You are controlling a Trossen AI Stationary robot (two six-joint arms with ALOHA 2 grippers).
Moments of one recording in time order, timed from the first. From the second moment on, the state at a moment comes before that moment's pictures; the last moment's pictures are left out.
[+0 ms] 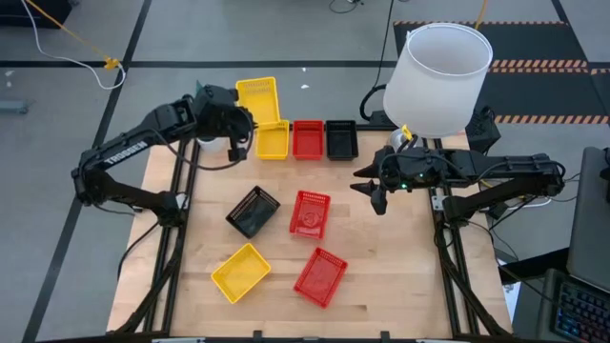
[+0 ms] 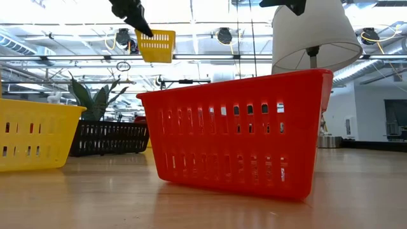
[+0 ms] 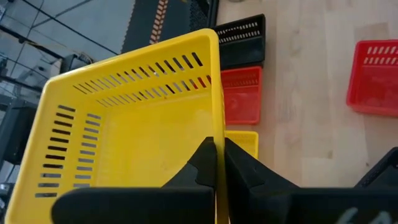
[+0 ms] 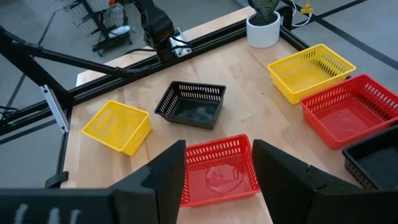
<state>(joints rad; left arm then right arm) 0.48 1.25 1.43 -0.87 -0.09 0.59 0.05 1.07 1.16 -0.60 0.19 0.40</state>
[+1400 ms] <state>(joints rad) 0.73 1.29 0.78 -0.13 0.22 0.81 -0.02 1.07 1.16 -0.60 0.18 0.38</state>
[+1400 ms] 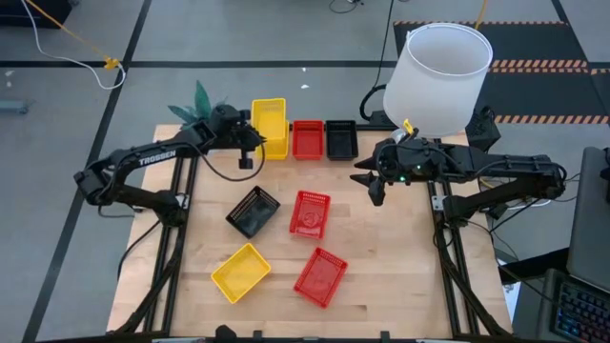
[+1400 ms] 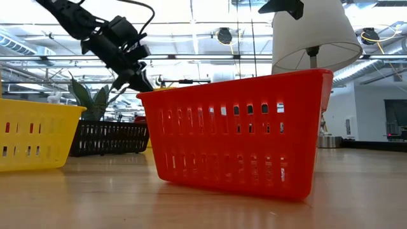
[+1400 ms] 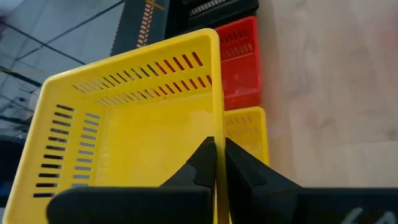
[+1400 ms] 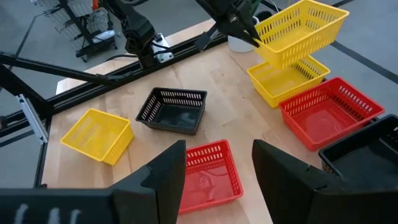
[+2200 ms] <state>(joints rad) 0.74 1.44 0.76 -0.03 0.26 0.82 -0.02 1.07 1.16 -0.60 0.19 0.41</state>
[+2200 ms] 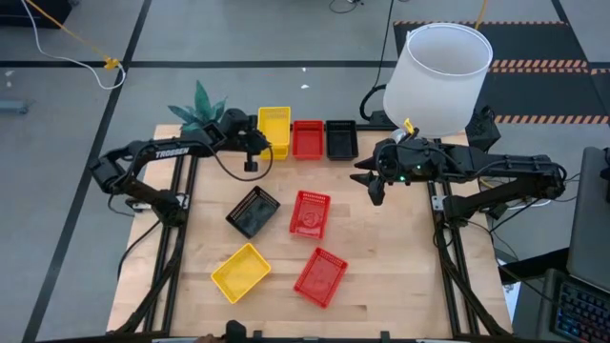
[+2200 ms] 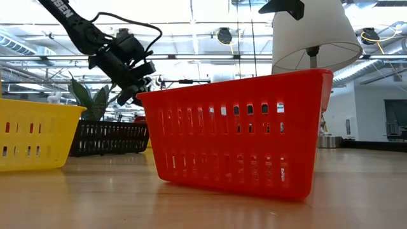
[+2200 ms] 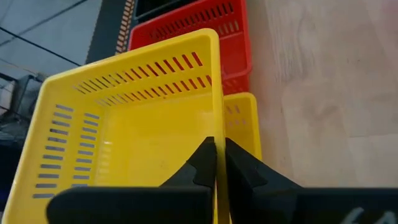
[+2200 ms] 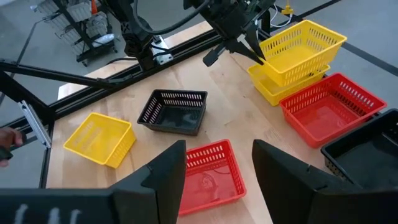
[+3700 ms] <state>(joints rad) 0.71 1.44 0.76 -0.09 0.18 0.77 -0.05 1.09 1.16 -0.56 0.24 0.35</state>
